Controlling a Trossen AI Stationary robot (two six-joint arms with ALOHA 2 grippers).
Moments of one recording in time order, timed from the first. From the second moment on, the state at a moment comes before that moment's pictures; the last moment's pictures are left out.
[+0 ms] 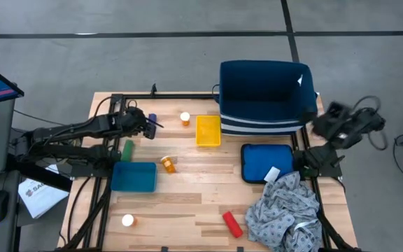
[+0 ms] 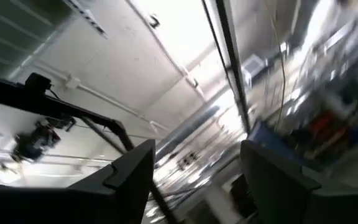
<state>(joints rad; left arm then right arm) 0.36 0.92 0.65 -0.73 -0.44 -0.74 0.52 0.42 0.57 0.70 0.50 0.34</state>
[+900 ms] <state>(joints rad) 0.47 1.29 0.65 -0.62 -0.39 -0.80 0.55 0.78 1.53 -0.36 0.61 0.08</state>
